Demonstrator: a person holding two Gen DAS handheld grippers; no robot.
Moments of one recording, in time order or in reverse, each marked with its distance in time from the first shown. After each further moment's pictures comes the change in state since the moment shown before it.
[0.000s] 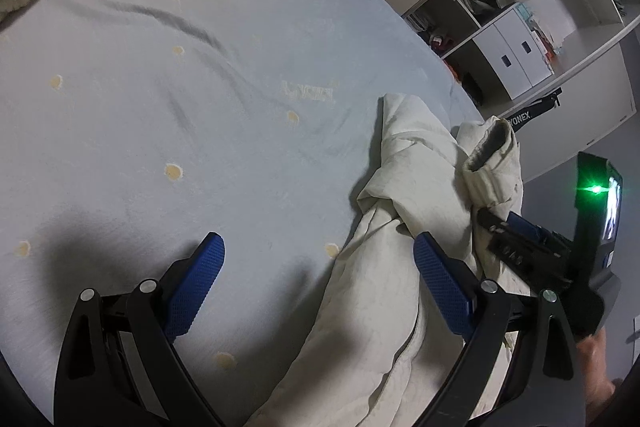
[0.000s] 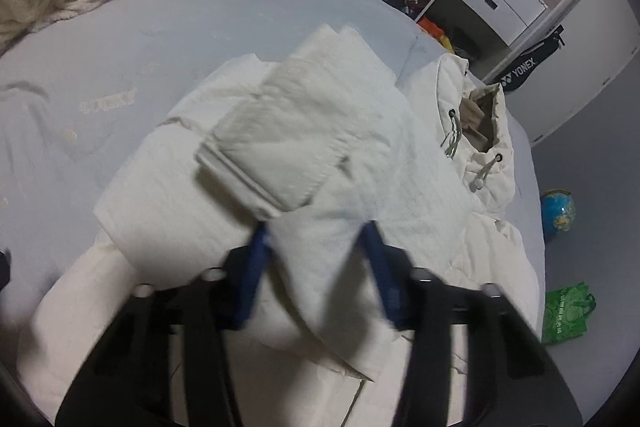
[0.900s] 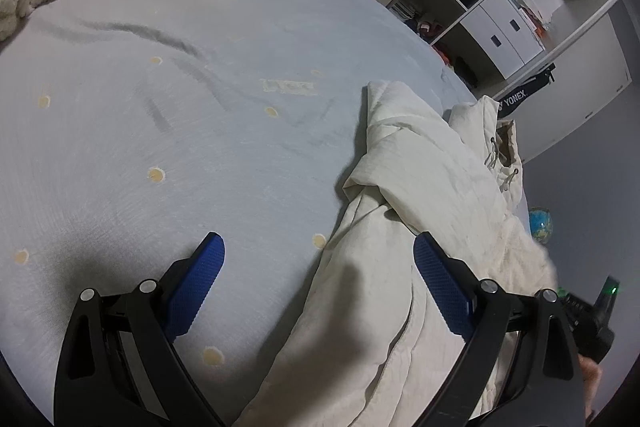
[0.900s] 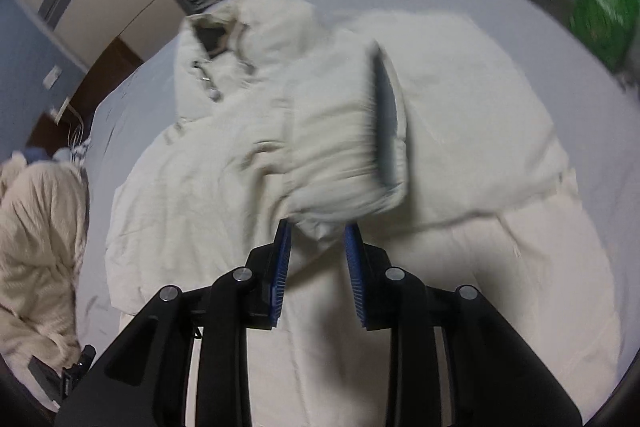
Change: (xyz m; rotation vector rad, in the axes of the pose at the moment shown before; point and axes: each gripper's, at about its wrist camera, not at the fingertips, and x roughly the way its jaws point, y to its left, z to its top) left arm -0.002 -0.017 -0.007 0.091 0.007 0.016; right arm 0.019 -0.232 -0.192 1.023 0.082 0.319
